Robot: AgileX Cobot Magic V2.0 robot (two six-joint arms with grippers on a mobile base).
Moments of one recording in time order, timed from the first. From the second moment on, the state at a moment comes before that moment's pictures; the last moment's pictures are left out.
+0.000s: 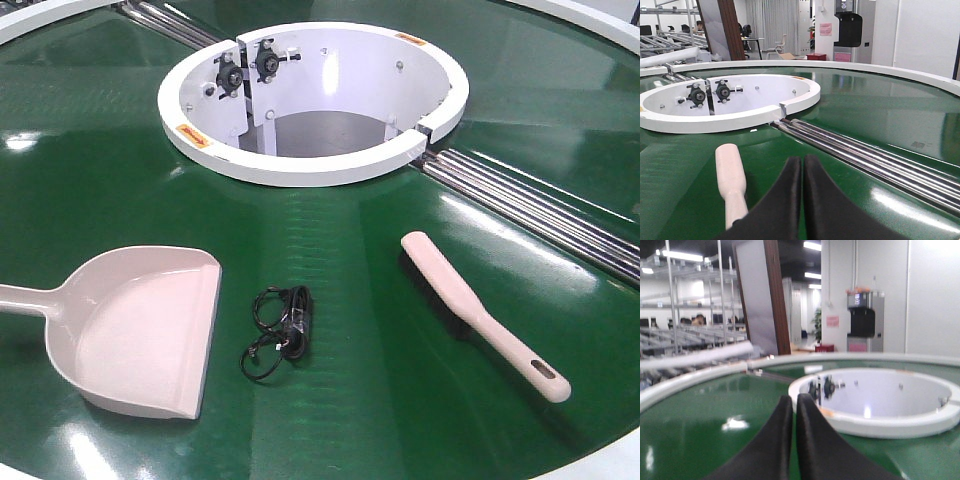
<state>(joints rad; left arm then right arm) -0.01 0.01 -0.15 -0.02 0.01 0.08 0.02 -0.01 0.03 -0.06 0.06 0.05</state>
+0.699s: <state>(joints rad) -0.01 0.61 -0.55 -0.02 0.55 0.08 0.02 -0.01 0.03 -0.06 0.06 0.05</state>
